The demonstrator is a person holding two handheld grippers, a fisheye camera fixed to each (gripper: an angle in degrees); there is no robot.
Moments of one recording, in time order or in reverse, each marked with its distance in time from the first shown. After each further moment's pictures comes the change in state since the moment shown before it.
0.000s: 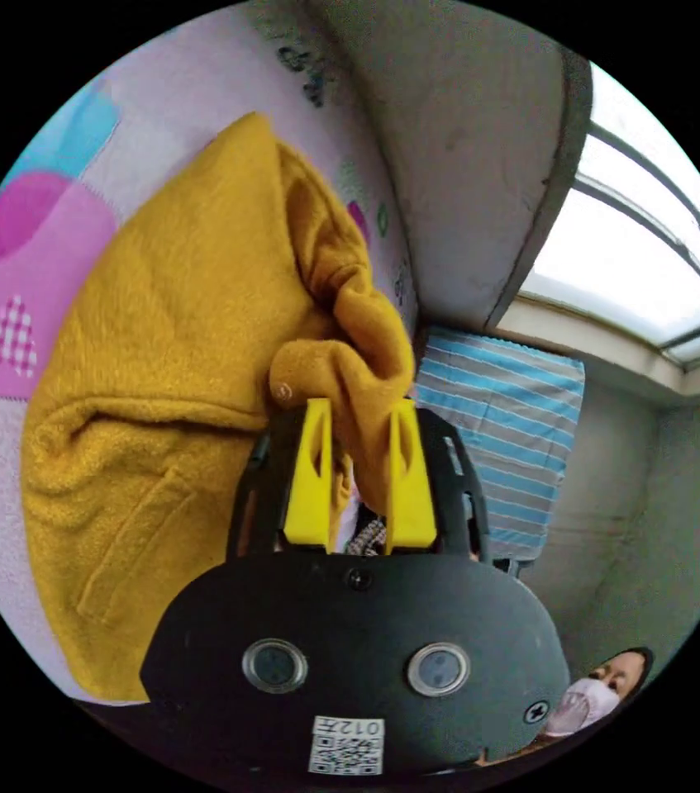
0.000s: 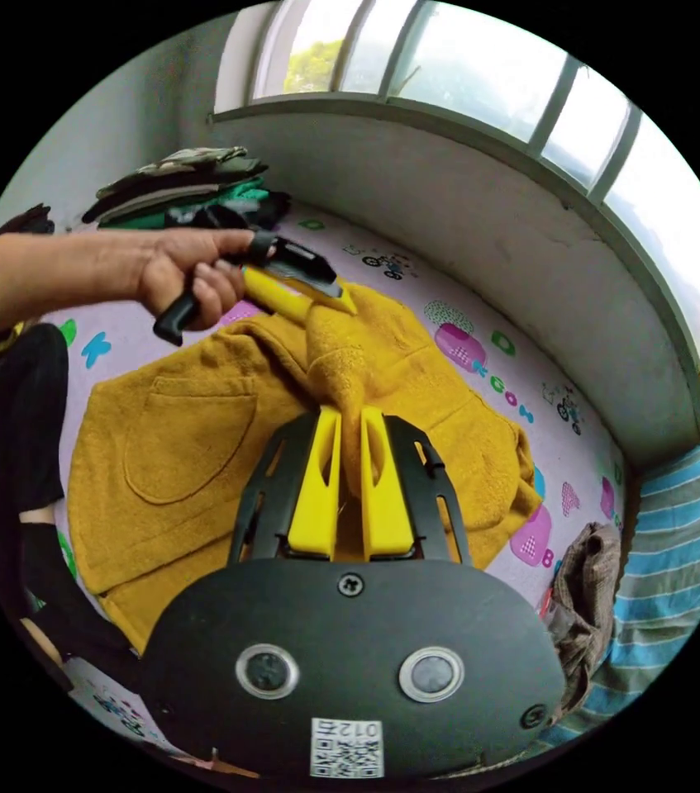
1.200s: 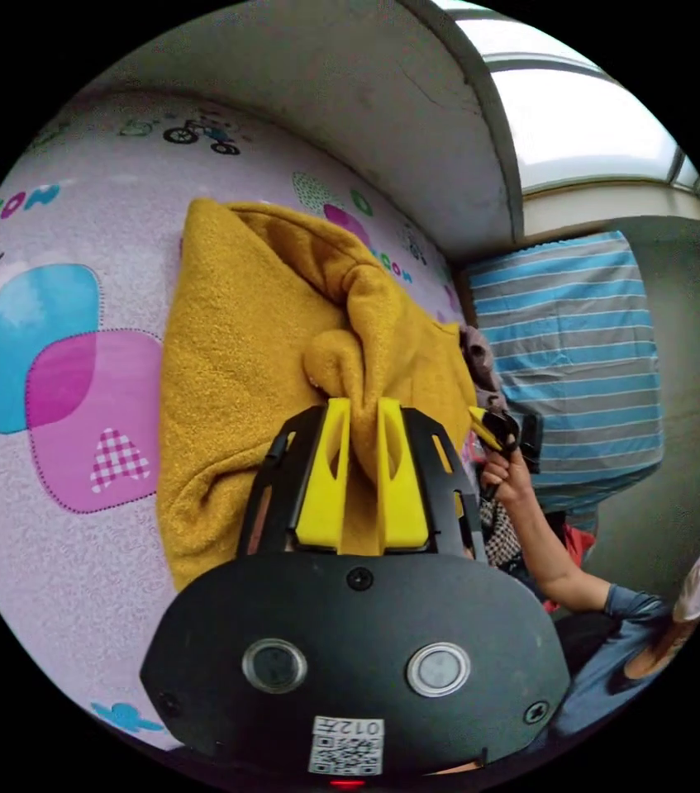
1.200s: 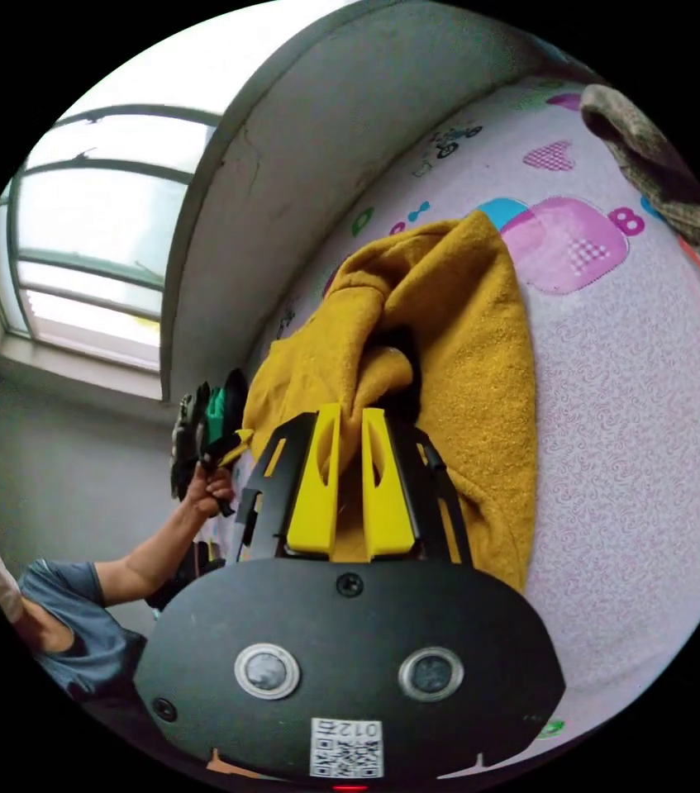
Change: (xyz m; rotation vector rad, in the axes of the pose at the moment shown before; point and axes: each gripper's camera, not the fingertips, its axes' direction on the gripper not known) left arm 0.025 0.036 0.034 -0.043 -0.334 0.400; right arm 0.328 0.147 -0.057 0.145 -0.610 1.071
